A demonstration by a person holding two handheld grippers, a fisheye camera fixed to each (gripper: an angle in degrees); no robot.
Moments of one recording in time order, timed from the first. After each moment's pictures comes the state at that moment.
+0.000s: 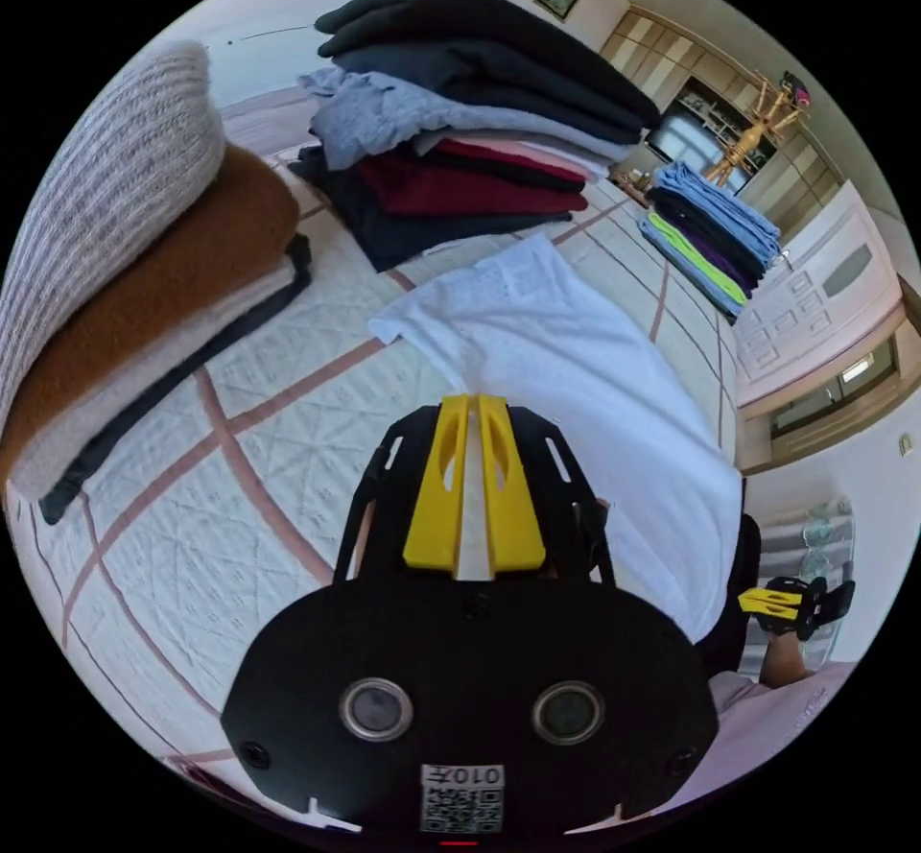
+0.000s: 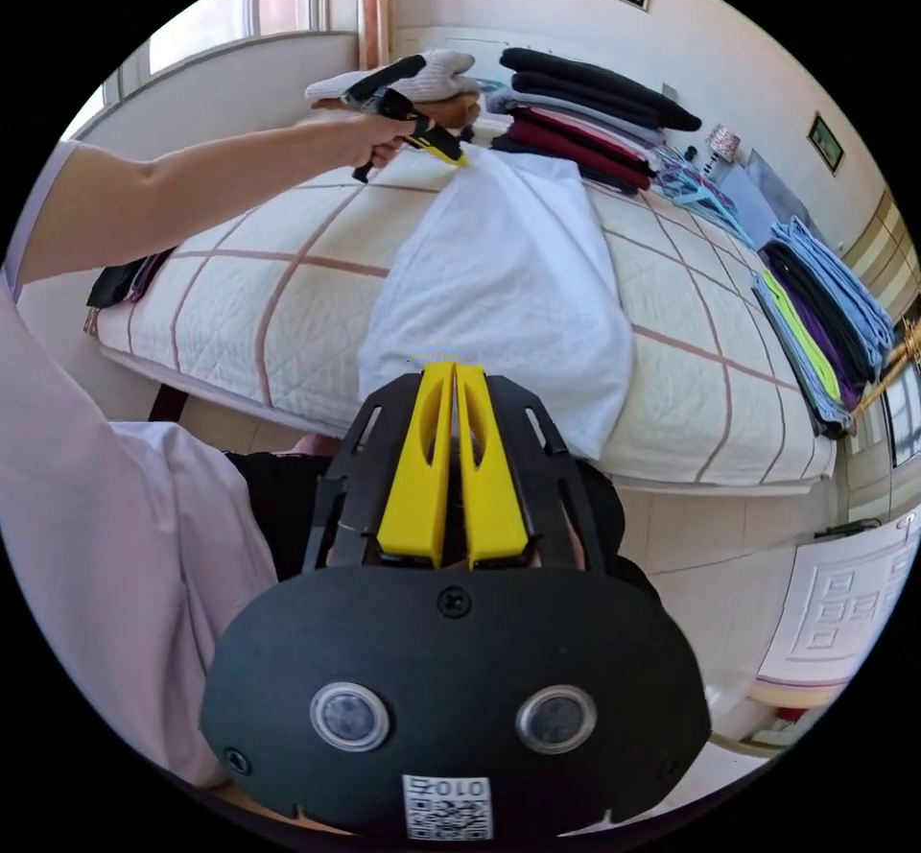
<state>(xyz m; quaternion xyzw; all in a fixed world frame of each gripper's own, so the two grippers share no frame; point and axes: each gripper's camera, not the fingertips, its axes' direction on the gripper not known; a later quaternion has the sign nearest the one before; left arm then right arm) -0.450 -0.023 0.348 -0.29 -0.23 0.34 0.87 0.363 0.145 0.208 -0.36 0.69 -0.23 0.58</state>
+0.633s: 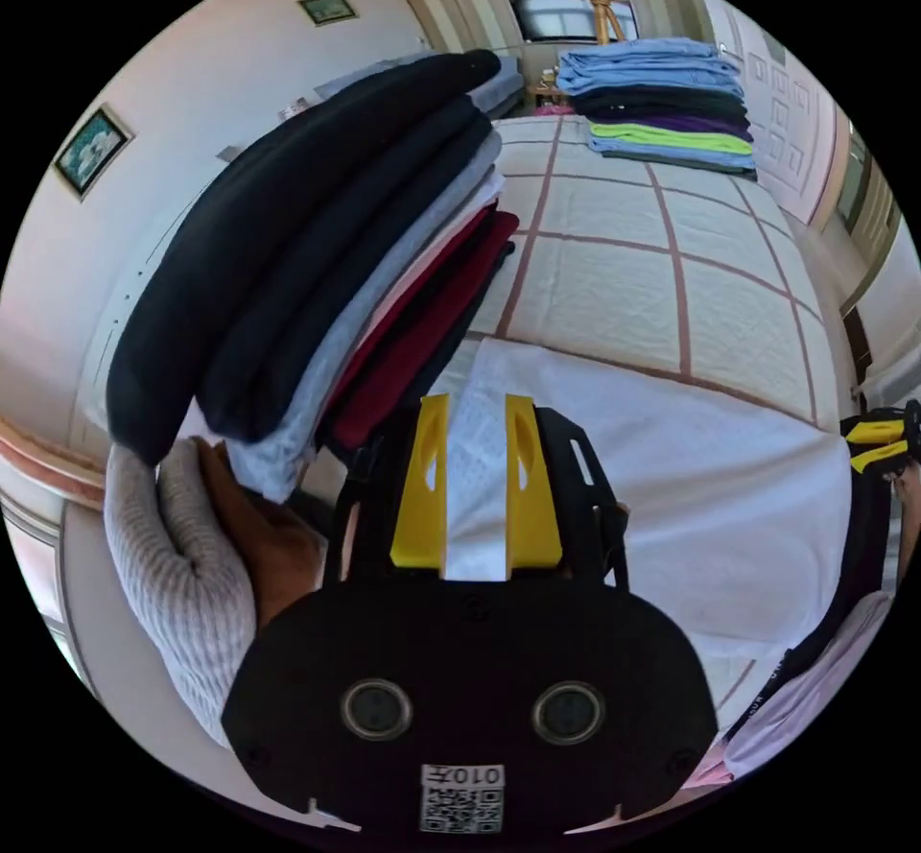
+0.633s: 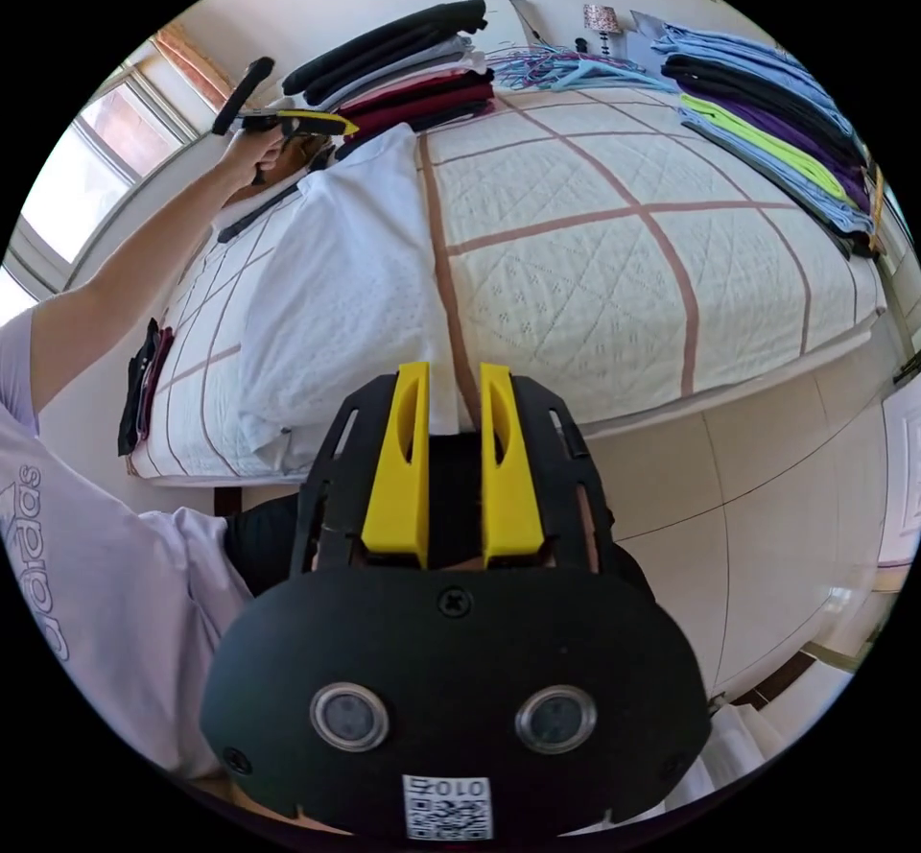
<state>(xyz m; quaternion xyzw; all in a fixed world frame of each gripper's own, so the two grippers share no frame) -0.274 0.049 0.558 -0.28 -0.33 0.62 0.66 0.348 -0.010 0.038 -0.26 0.68 -0.07 0.68</state>
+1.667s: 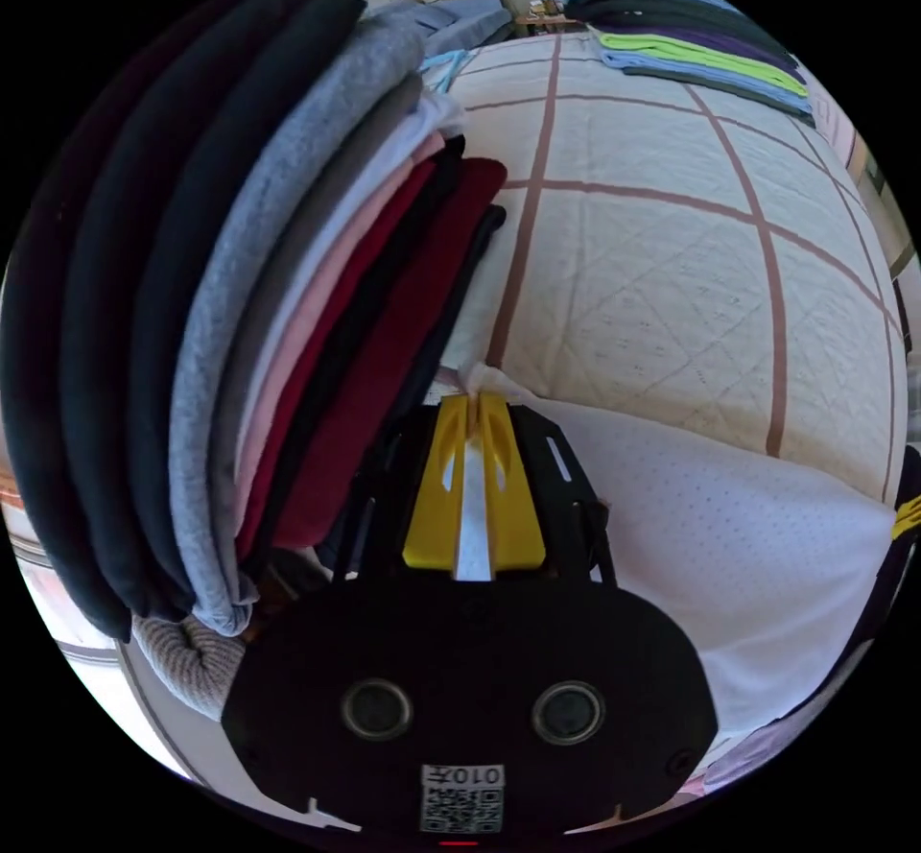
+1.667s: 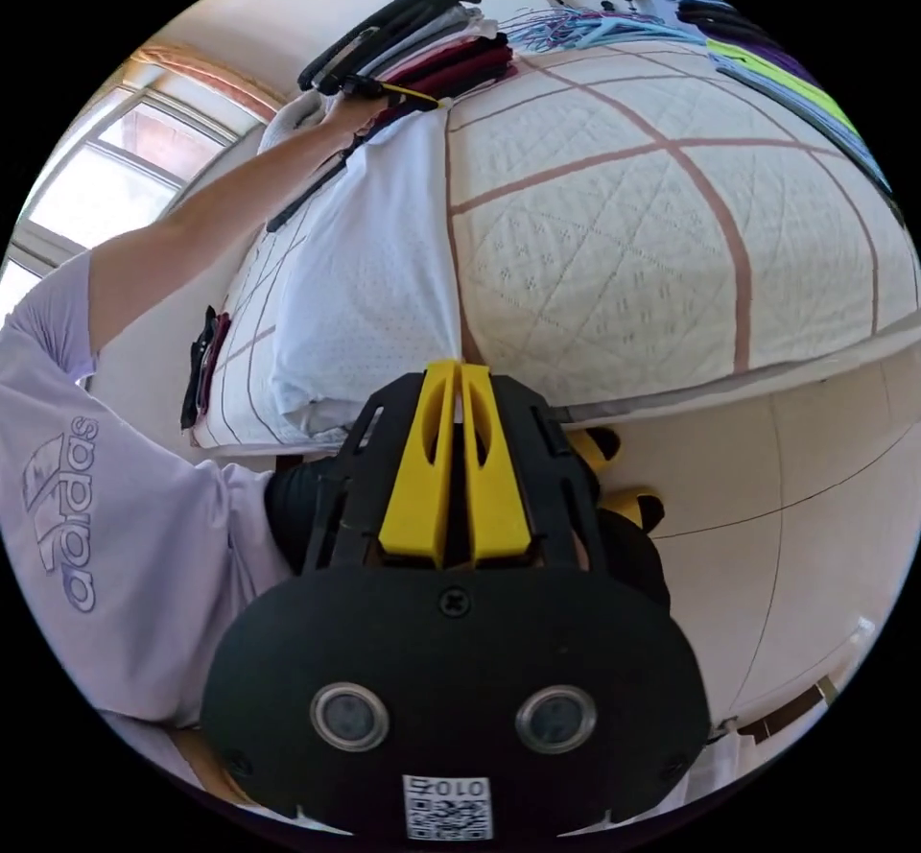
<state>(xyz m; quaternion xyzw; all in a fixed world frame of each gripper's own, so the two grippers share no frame) -0.225 0.106 0.654 -0.22 -0.46 0.75 0.43 0.352 -0.064 -0.032 -0.26 0.58 -0.06 0.77</state>
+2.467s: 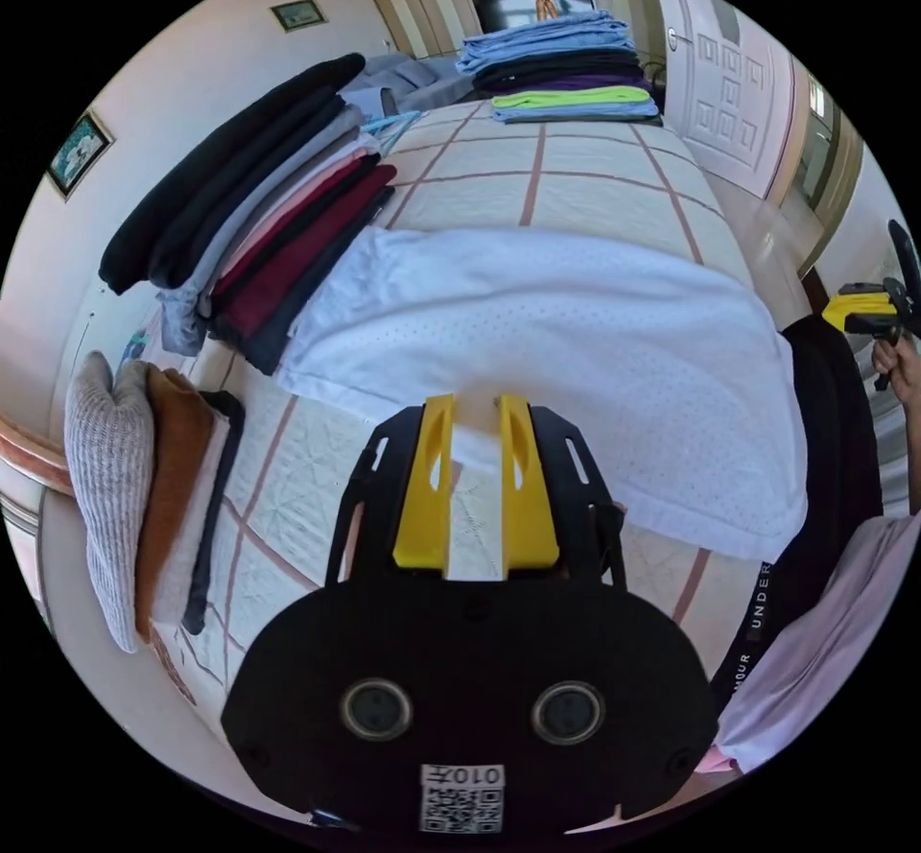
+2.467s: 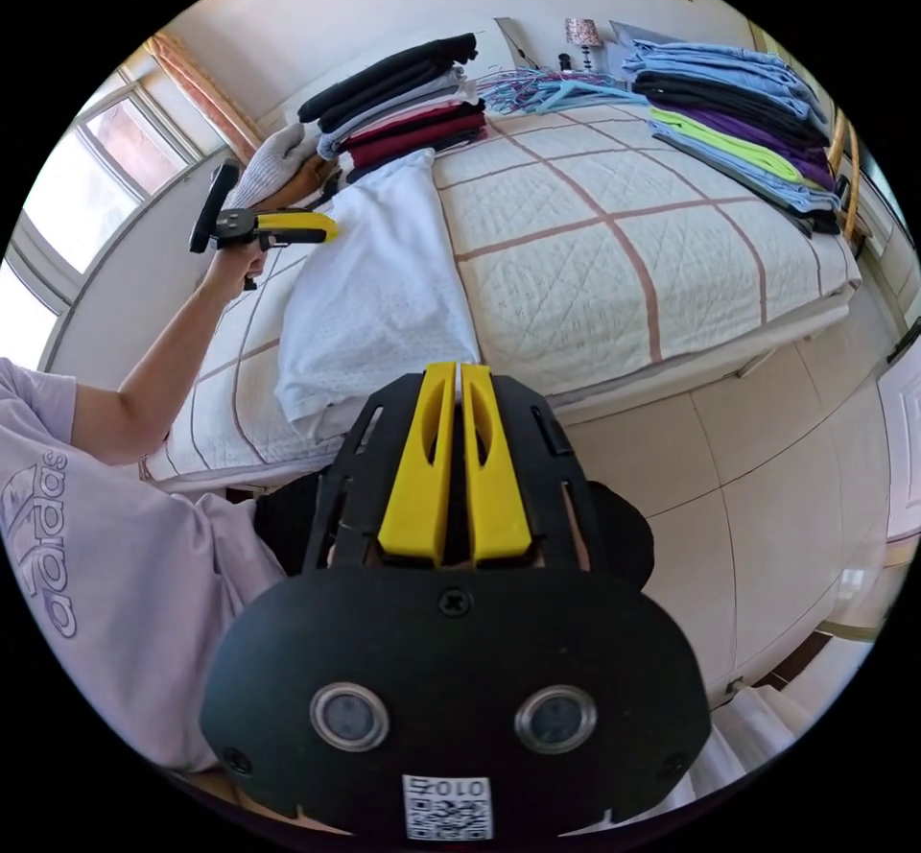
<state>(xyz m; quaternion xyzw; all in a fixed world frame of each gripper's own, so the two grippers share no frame) -0.210 0.154 0.361 -0.25 -0.35 0.75 0.50 0.282 0.015 -0.014 -0.17 0.66 -0.12 0.72</state>
